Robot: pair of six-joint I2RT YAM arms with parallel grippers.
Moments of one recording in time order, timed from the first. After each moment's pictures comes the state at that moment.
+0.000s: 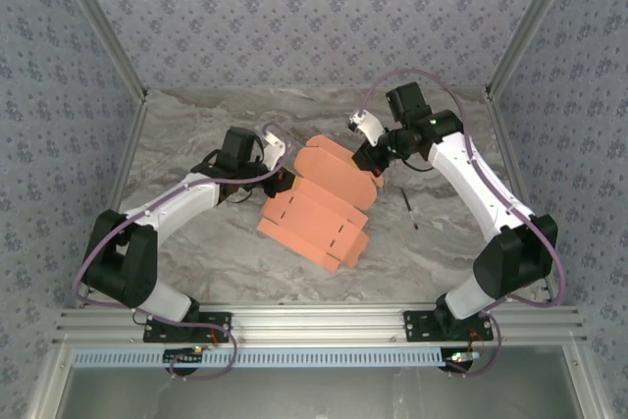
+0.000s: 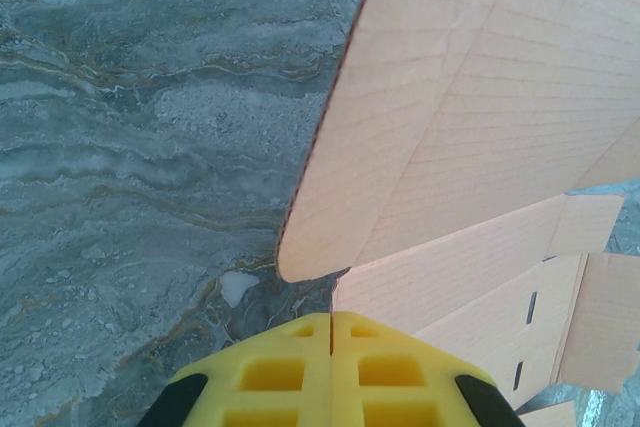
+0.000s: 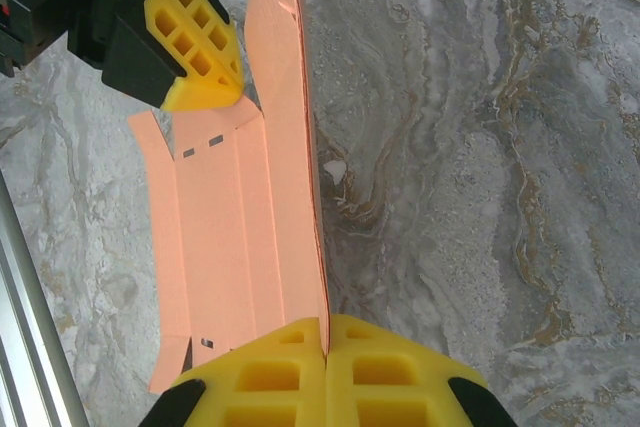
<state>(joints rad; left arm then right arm) -0.46 1.50 0.97 -0.23 0.56 0.03 0.38 1.54 1.51 -0.97 -0.51 -0.43</state>
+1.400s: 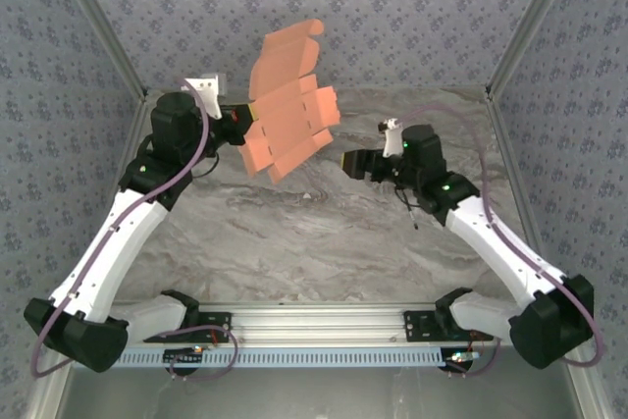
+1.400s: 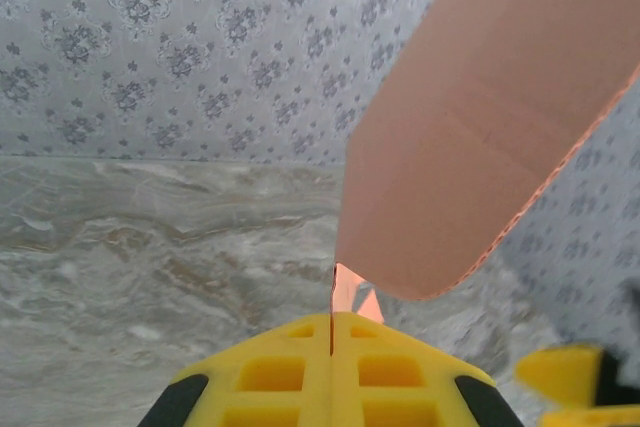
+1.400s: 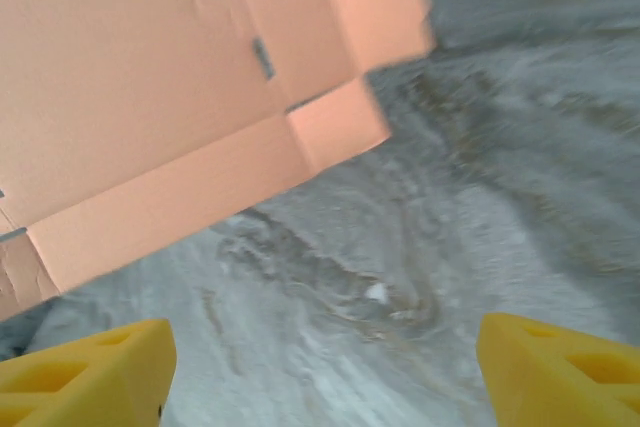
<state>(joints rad) -0.42 1.14 1.27 -0.37 0.14 -0.45 0.48 1.17 0.95 -0.23 -0.31 0.51</state>
